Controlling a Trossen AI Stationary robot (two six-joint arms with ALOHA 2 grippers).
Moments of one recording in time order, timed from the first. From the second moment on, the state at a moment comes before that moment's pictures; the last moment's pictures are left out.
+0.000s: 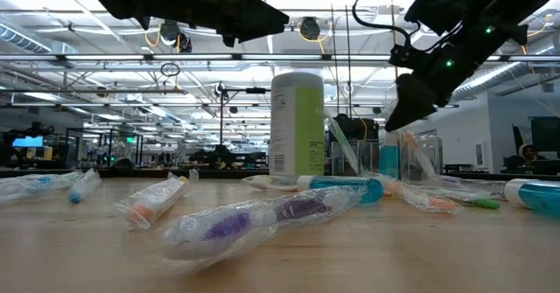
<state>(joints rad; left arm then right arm) 0.11 1.42 0.78 0.59 -0.04 0.15 -0.15 1.10 0.51 -0.18 0.48 0.25</state>
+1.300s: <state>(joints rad) 0.11 1.42 0.78 0.59 -0.04 0.18 -0.12 1.01 0.53 -0.20 0.37 0.25</state>
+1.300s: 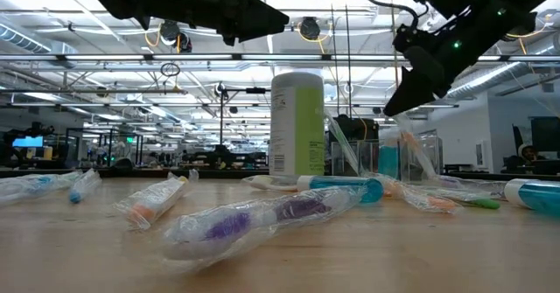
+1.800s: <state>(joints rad) 0.11 1.42 0.78 0.59 -0.04 0.18 -0.19 1.09 0.49 -0.19 0.34 0.22</state>
